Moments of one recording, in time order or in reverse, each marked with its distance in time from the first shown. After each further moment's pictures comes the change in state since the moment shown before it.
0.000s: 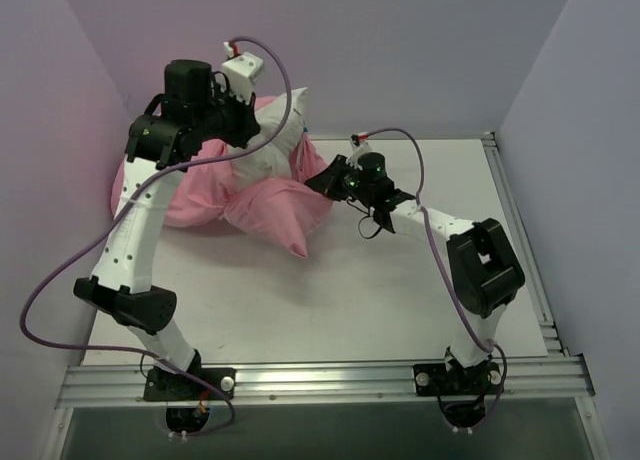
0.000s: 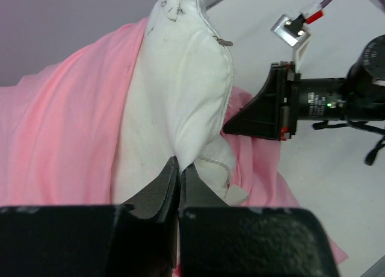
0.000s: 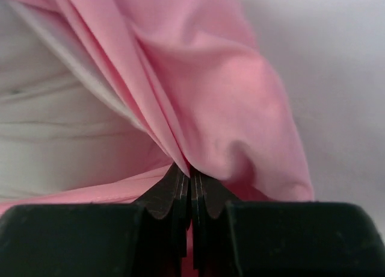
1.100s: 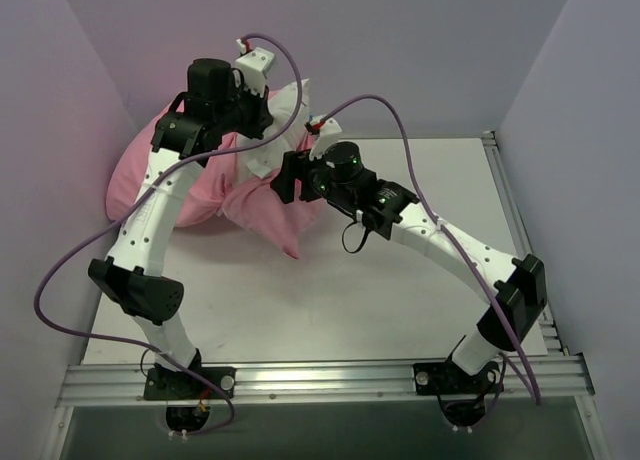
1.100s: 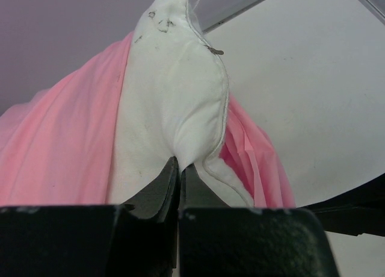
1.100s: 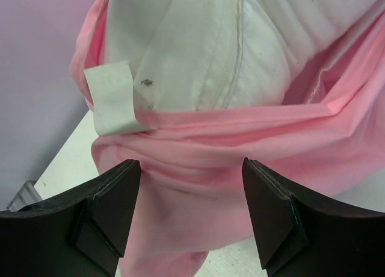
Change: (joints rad) left arm -0.012 0.075 -0.032 0.164 -0.032 -0.074; right arm 0.306 -0.236 0.294 -0.513 0.333 -0.428
